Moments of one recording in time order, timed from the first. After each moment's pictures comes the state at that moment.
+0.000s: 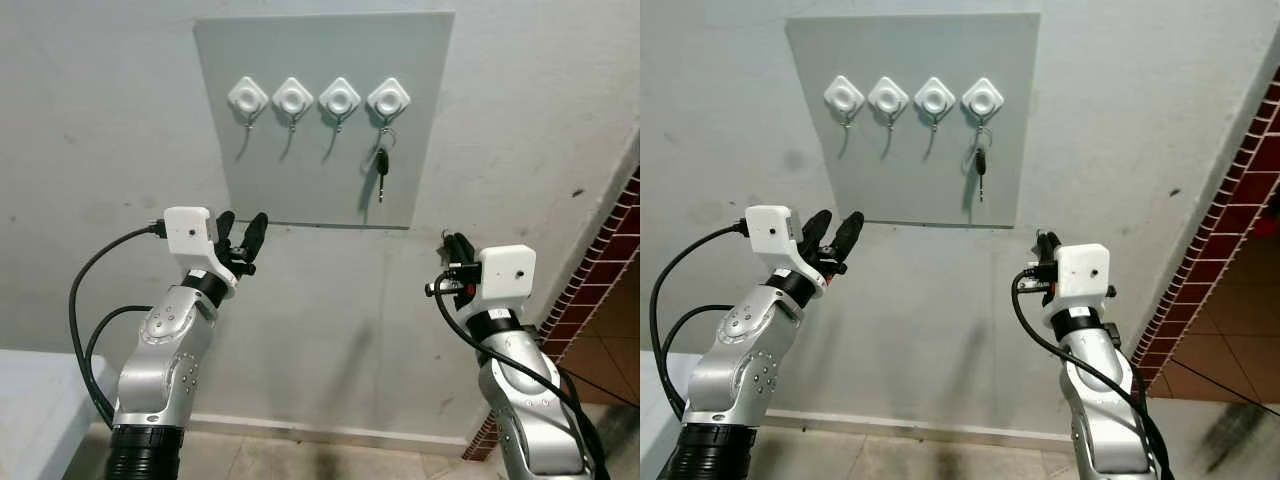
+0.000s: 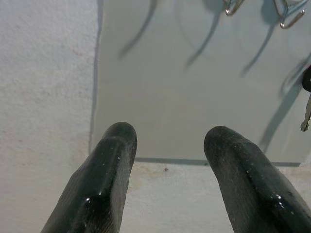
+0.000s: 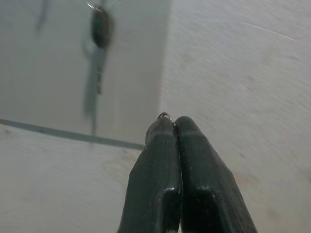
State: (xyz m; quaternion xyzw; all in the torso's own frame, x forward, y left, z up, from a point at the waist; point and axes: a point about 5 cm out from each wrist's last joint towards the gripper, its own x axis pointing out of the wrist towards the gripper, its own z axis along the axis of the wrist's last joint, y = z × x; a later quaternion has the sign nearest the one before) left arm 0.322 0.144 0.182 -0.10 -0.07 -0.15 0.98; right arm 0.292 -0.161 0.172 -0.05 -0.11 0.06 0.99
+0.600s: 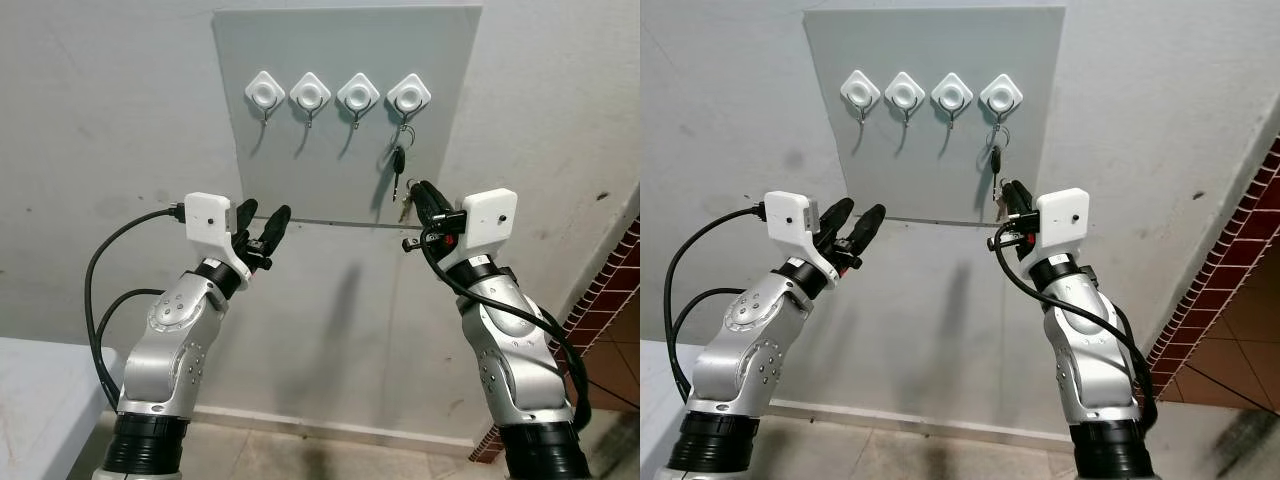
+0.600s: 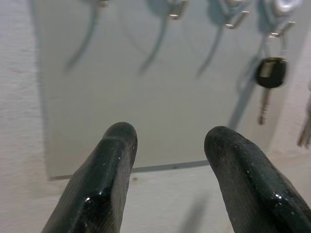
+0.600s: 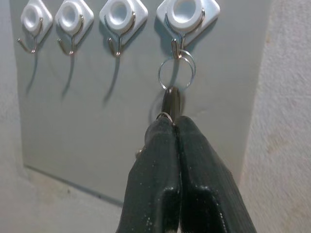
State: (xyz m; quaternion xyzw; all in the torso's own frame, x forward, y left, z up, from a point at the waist) left arm 0.320 0.122 0.193 -0.08 -0.08 -0.23 0.97; right arm 0.330 -0.135 0.213 -0.01 -0.17 0.16 0.97
